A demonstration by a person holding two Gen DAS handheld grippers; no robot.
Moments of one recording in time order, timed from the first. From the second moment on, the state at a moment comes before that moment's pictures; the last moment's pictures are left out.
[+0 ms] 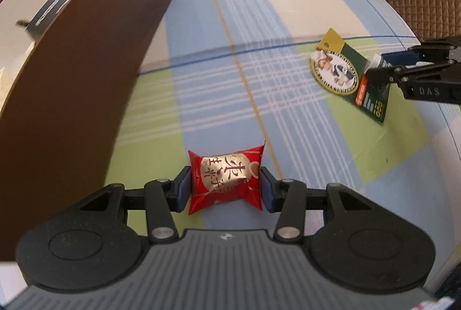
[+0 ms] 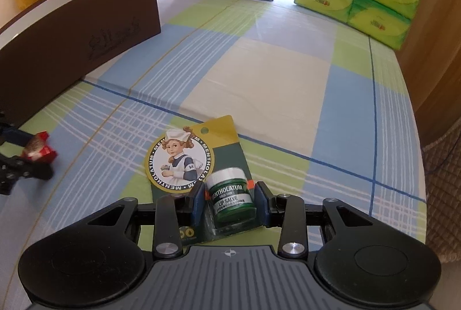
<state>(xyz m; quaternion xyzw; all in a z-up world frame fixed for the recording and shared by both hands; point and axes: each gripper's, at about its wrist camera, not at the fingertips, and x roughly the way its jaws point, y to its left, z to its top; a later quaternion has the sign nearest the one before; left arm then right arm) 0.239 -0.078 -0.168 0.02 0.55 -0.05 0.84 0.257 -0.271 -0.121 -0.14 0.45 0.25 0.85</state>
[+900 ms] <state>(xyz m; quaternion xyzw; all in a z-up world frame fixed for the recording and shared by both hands) 0.171 -0.076 -0.117 -0.01 0.49 -0.06 0.87 0.176 -0.243 -0.085 -0.12 0.46 0.32 0.82</state>
